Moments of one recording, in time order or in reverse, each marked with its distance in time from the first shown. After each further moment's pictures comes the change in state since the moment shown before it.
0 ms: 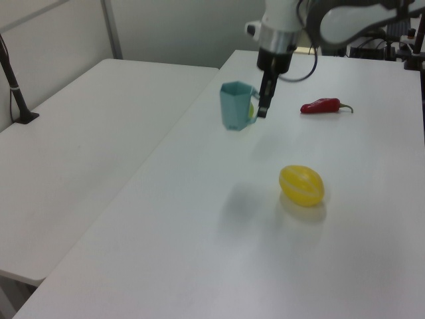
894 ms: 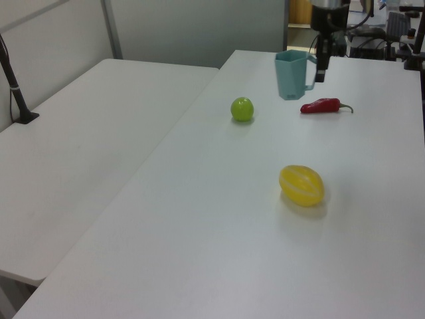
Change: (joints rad) arm -0.104 -0.291 -0.050 -0.205 0.058 -0.232 -0.171
